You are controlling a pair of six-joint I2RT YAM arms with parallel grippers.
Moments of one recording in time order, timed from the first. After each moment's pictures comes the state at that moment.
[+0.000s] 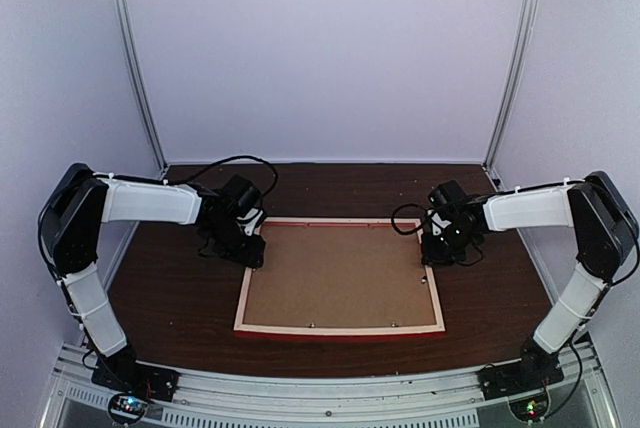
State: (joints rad) left arm -0.64 1.80 1.14 -0.56 -0.02 -0.26; right arm 0.45 1.67 0.92 -0.44 -0.04 0.45
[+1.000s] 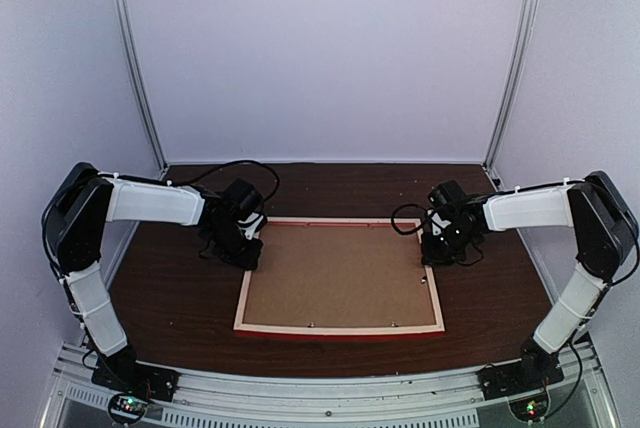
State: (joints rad) left arm -0.64 1.82 1.14 -0.58 -0.03 -0.24; right arm 0.45 1.67 0.93 -0.44 -0.04 0.45
